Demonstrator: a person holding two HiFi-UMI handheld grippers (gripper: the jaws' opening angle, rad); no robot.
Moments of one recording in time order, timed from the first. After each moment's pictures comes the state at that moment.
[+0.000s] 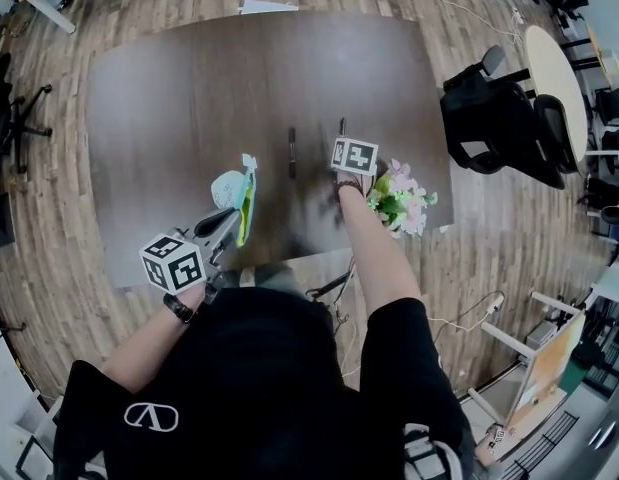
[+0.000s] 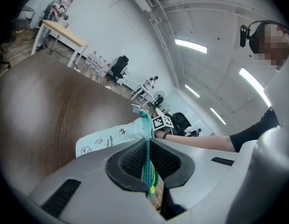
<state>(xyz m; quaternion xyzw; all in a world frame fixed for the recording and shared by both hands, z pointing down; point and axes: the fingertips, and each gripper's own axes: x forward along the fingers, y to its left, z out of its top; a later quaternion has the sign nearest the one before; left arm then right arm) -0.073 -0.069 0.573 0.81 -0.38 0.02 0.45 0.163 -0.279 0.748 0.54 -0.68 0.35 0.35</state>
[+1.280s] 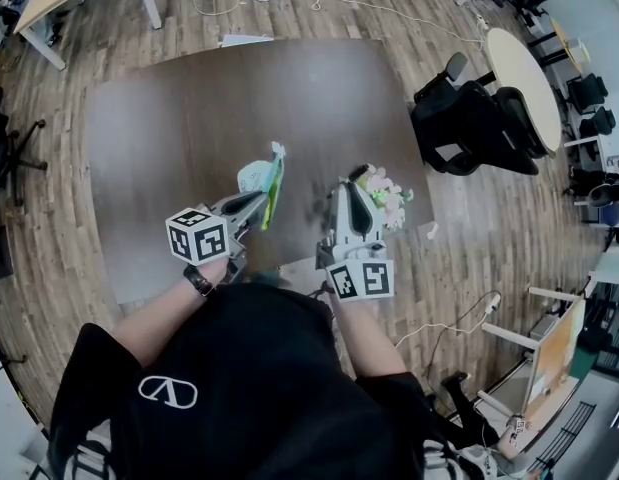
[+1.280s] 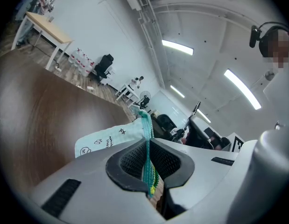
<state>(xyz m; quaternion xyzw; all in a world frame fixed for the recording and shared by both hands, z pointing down) -0.003 -0.098 0.514 0.85 -0.31 -0.01 0.42 0.130 -0.103 0.397 0.56 -0.82 0.04 -0.08</state>
